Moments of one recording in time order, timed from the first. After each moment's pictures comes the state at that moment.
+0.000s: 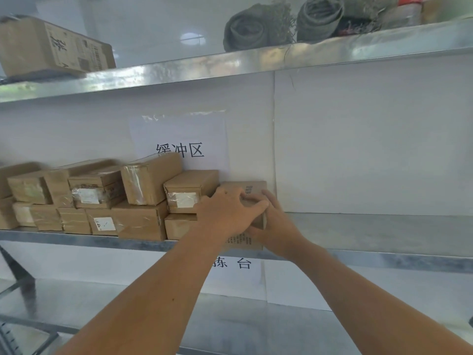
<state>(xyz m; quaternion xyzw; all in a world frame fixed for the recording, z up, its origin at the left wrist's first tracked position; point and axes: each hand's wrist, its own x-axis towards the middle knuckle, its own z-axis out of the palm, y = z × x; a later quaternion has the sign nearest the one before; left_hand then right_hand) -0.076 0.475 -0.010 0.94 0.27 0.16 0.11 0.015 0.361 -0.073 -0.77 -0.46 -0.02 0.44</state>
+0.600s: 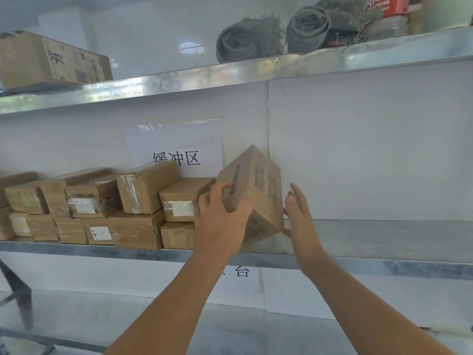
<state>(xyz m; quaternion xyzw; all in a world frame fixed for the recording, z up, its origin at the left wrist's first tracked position) -0.108 0.444 -0.015 0.81 0.19 0.36 0.42 0.010 0.328 -0.066 -0.56 -0.28 0.05 0.78</state>
